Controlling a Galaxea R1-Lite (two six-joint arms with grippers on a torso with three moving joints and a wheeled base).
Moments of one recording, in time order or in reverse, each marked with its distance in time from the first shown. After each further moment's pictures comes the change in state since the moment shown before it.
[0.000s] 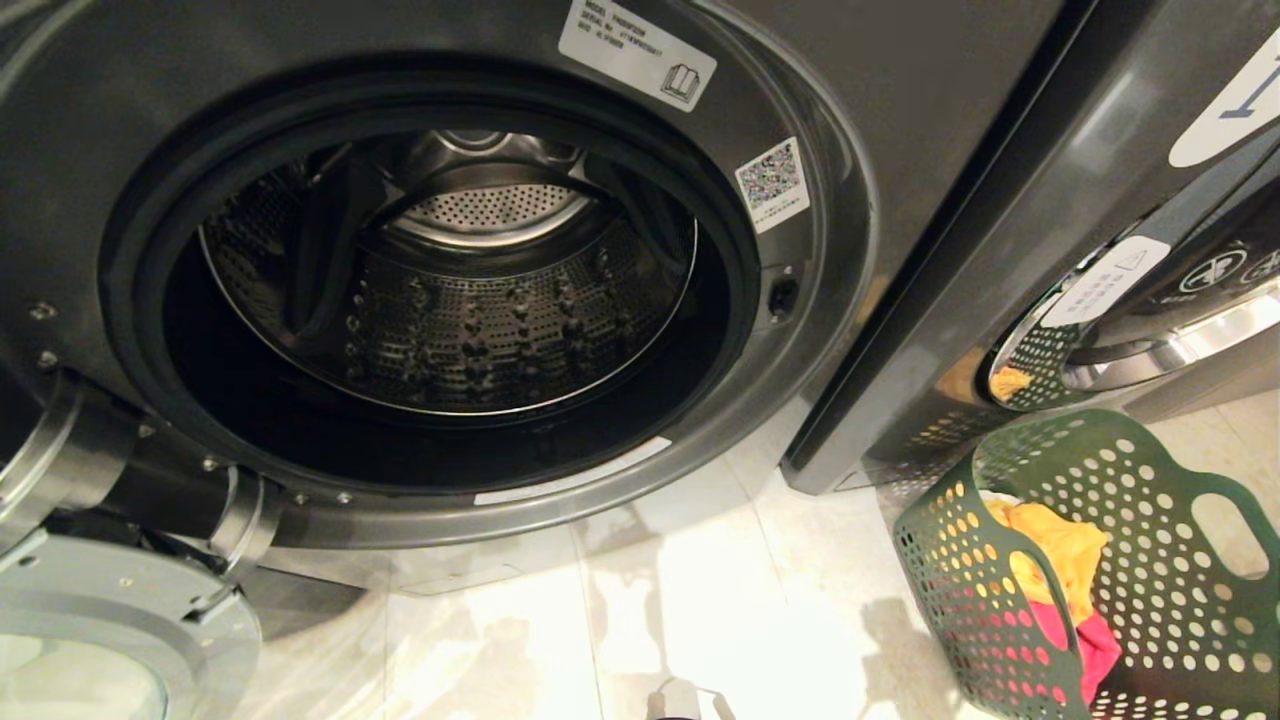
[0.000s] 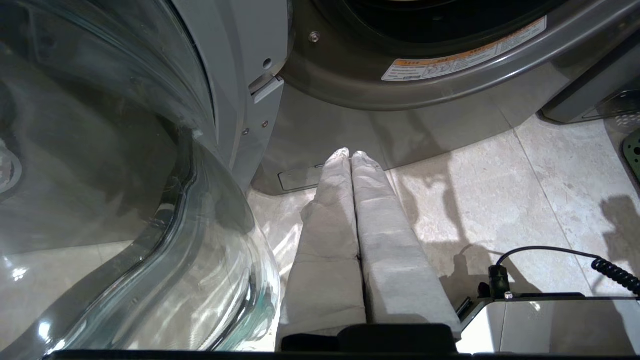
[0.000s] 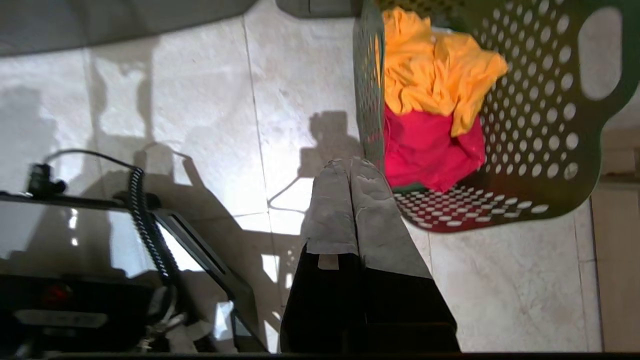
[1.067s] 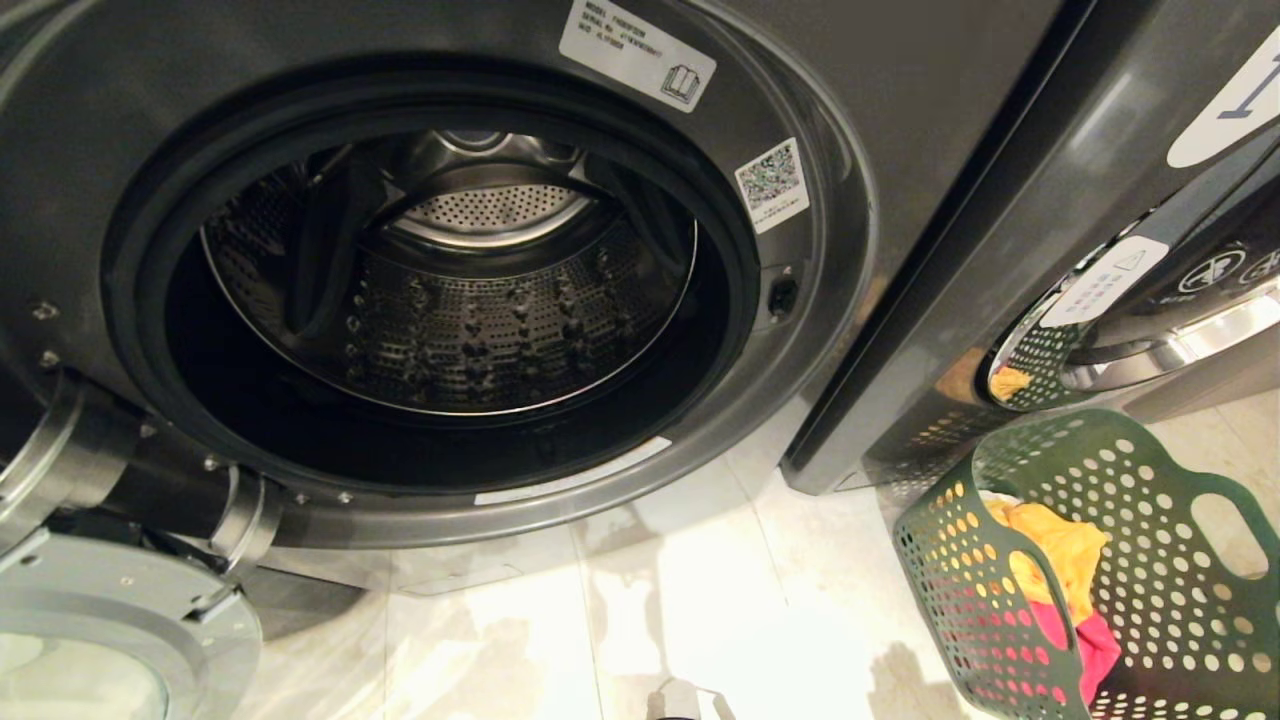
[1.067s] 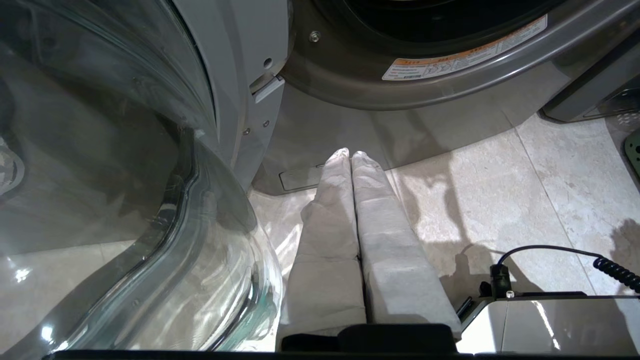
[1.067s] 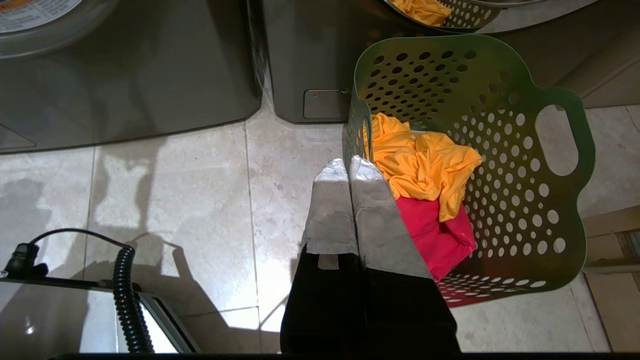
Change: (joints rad) left arm 0.000 0.000 0.000 0.002 -0.001 0.005; right arm 0.065 -0.371 0.205 -0.165 -0.050 0.014
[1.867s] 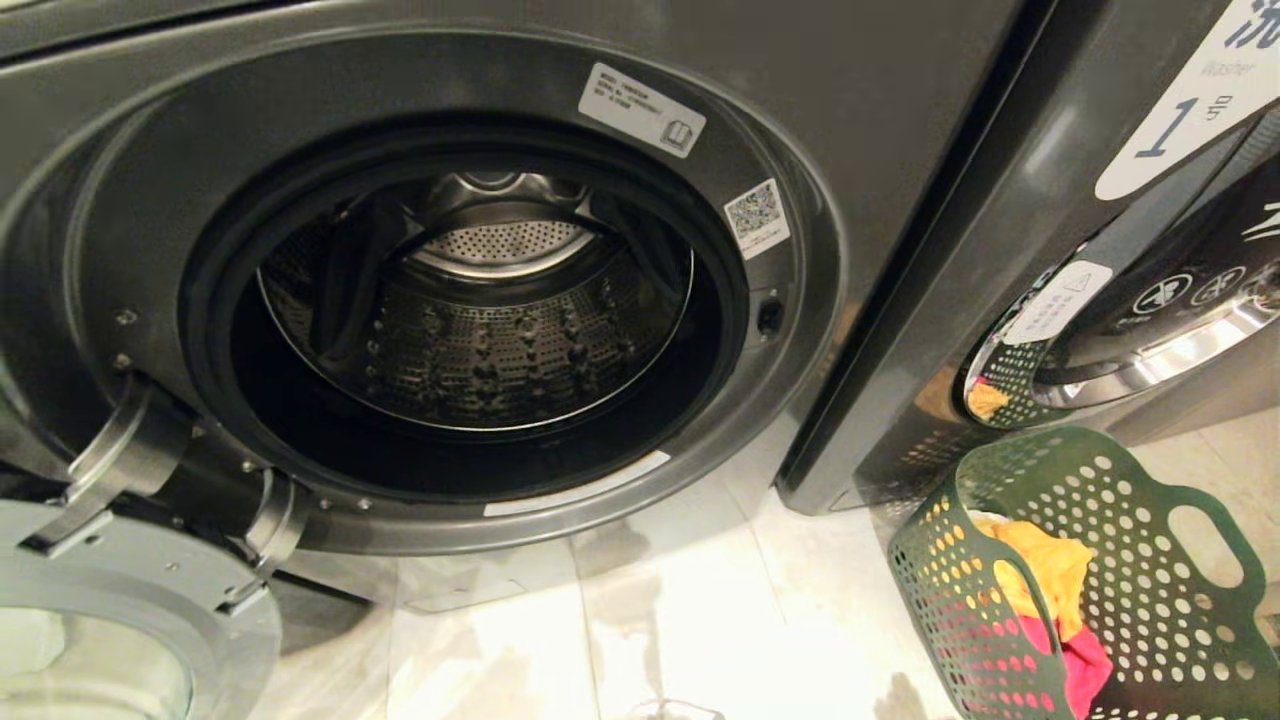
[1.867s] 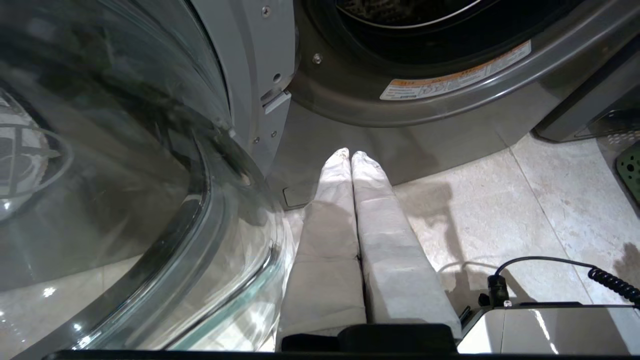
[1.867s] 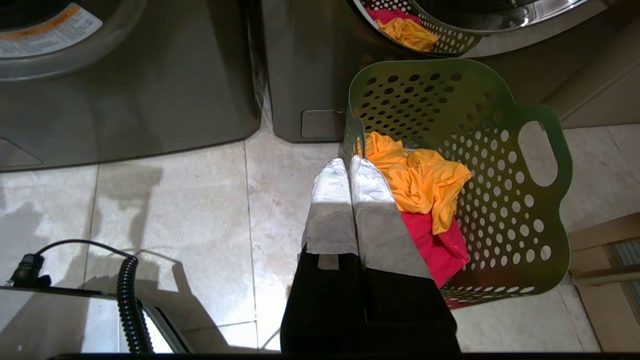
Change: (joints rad) left arm 0.000 0.000 0.000 -0.003 0.001 0.000; right arm 0.000 0.000 0.000 0.001 -0.003 -0.002
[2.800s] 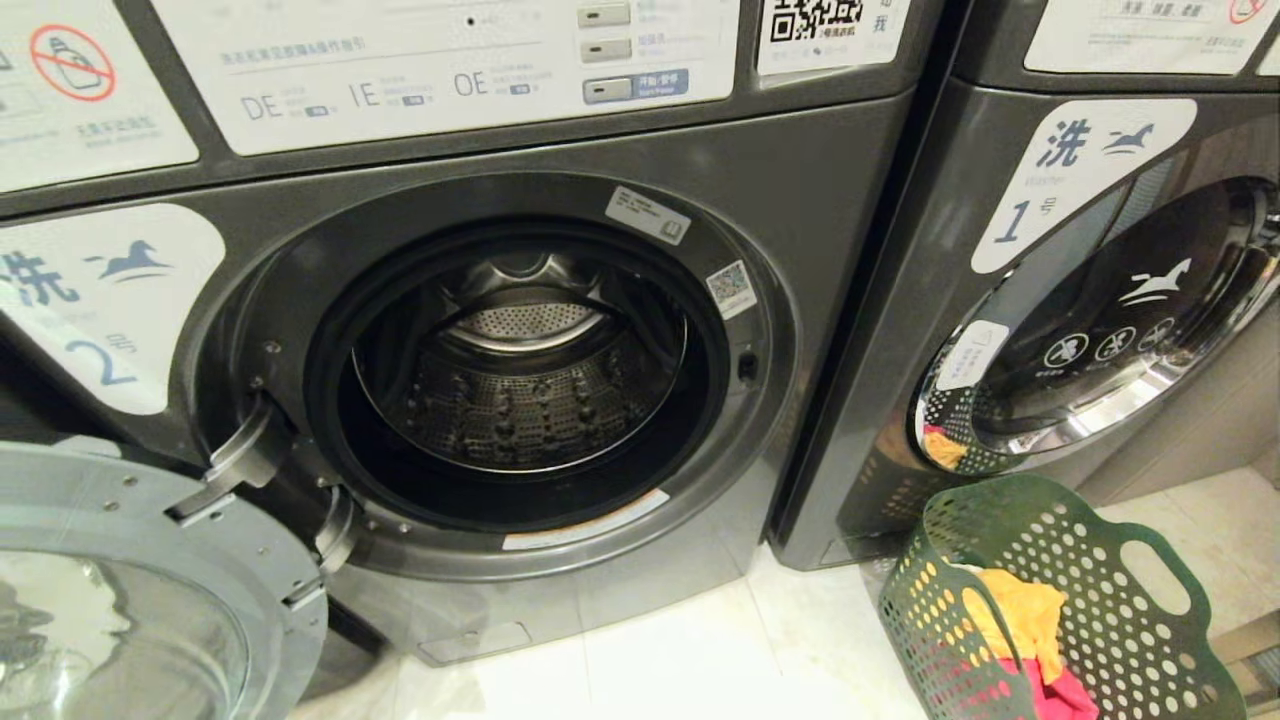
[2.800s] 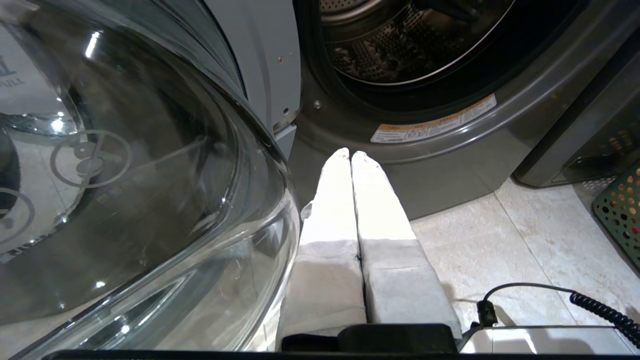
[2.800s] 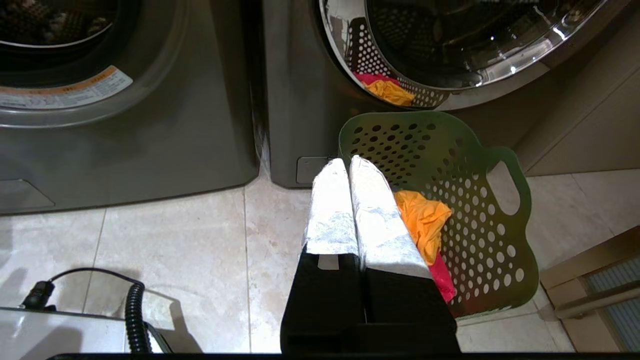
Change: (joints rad) left arm 0.000 0.000 0.000 0.000 0.000 -0.006; right arm 0.000 0.000 0.000 0.000 0.000 -0.004
